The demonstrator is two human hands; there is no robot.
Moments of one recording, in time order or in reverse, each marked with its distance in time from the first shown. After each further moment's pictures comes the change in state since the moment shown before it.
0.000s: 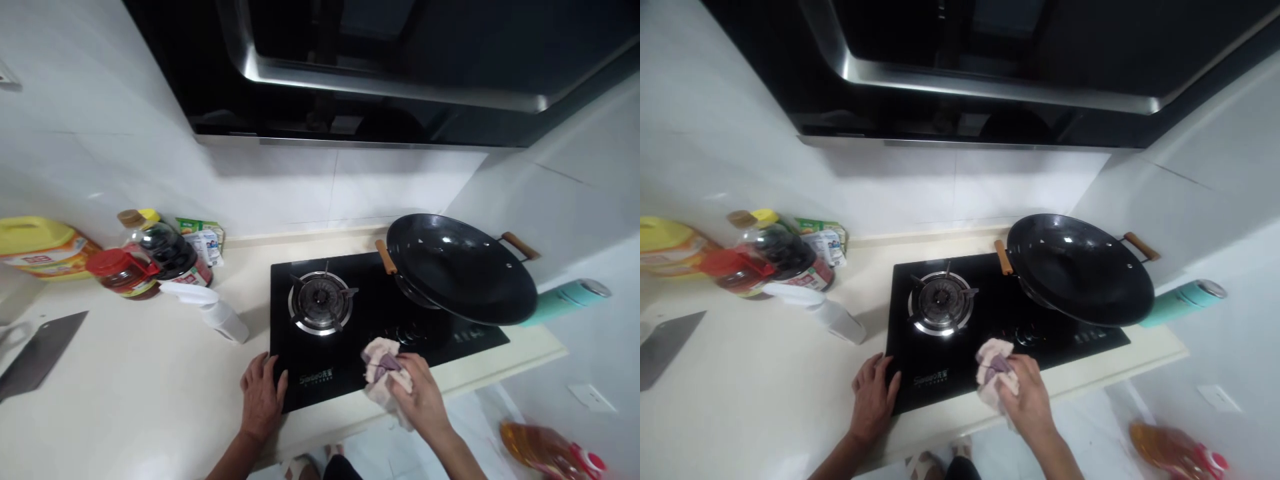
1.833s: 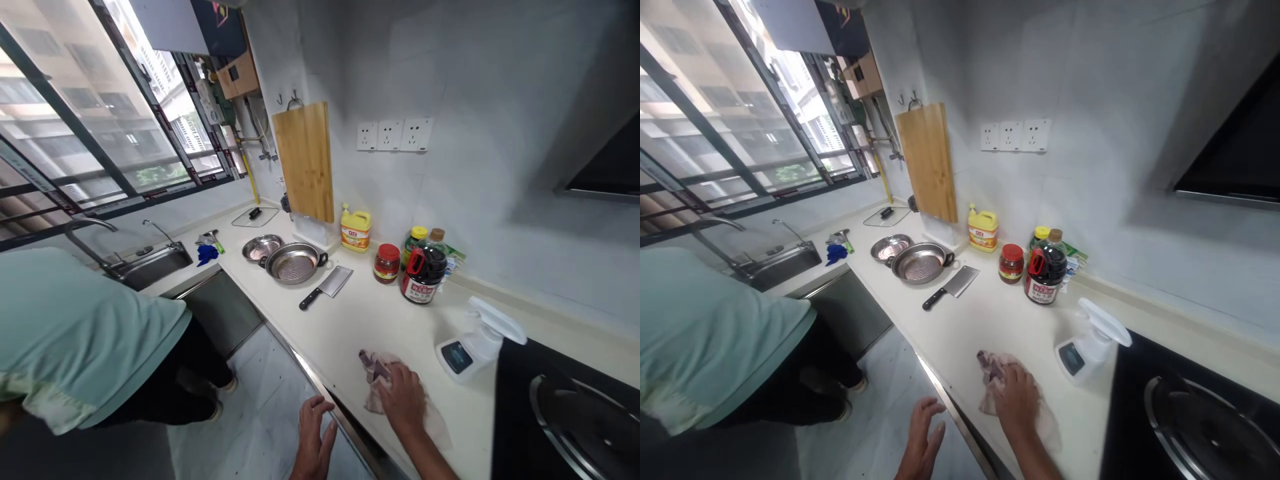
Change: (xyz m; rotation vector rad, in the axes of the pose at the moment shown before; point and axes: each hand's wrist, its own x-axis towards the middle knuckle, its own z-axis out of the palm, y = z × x) left_hand -0.248 -0.135 -0.144 -0.365 0.424 -0.795; right_hand -0.041 -0.277 0.353 0.115 -0.399 -0.482
